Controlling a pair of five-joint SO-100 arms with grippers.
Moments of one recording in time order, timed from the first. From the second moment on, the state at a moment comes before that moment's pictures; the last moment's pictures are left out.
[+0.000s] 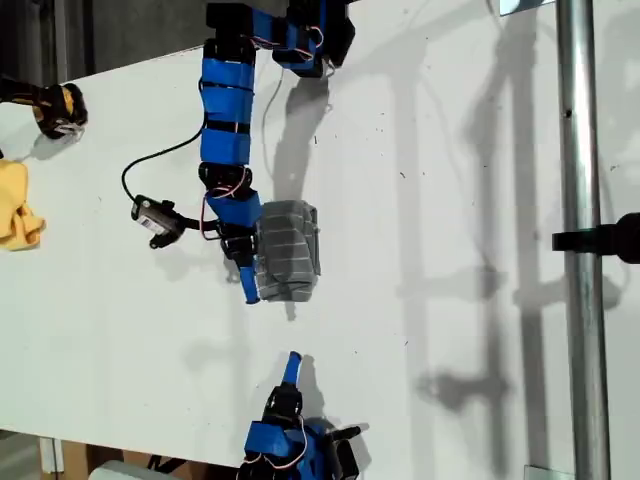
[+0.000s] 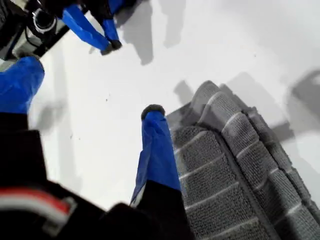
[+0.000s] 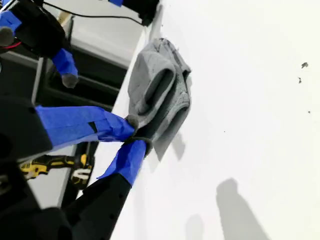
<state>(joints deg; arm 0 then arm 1) -11.7 198.8 172.4 64.3 -55.9 12.8 79.7 85.1 28.2 57.7</state>
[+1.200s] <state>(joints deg) -6.8 198.8 178.5 69.8 -69.6 3.2 187.9 166.8 80.9 88.2</state>
